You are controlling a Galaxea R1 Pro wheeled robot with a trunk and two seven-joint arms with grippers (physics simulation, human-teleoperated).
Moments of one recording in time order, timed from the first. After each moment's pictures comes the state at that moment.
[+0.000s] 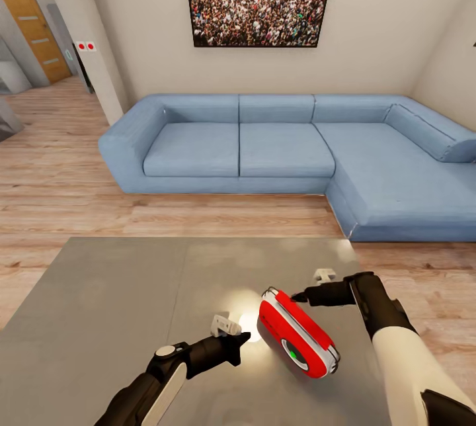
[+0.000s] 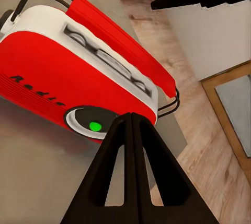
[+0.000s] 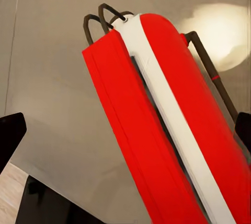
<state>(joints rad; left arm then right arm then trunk) -0.37 -0.01 -0.44 -0.99 0.43 0.29 -0.53 -0.78 -0.04 -0.36 -0.72 0.61 0.72 0.95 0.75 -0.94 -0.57</state>
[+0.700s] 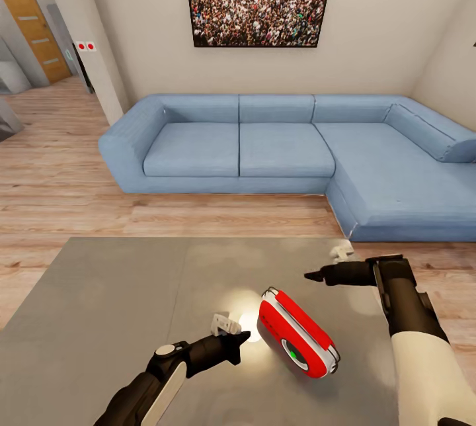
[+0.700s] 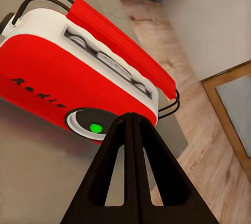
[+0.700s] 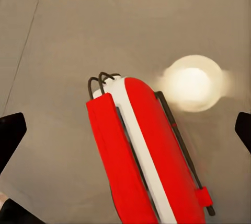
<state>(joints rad) -0.37 -0.01 -0.44 -1.00 0.43 0.29 -0.52 -0.73 -0.07 -0.35 -1.10 0.67 0.80 1.13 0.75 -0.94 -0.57</state>
